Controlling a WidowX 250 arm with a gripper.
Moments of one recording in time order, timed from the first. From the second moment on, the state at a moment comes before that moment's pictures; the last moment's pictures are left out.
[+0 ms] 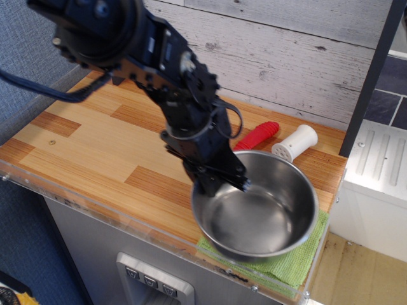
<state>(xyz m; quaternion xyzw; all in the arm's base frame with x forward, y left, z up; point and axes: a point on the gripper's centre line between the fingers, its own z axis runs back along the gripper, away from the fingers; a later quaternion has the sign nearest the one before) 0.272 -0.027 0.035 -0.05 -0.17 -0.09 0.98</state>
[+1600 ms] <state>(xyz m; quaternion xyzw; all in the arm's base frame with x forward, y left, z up) 0.328 0.176 0.028 -0.02 -0.19 0.23 0.95</state>
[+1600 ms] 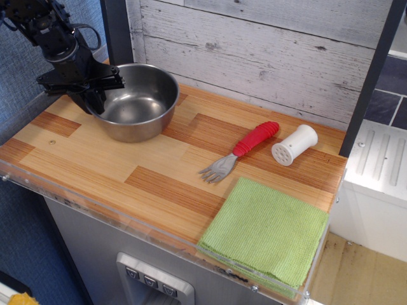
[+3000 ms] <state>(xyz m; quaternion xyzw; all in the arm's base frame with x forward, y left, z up) 0.333 0.177 0.018 -0.03 -0.16 0.25 0.95</state>
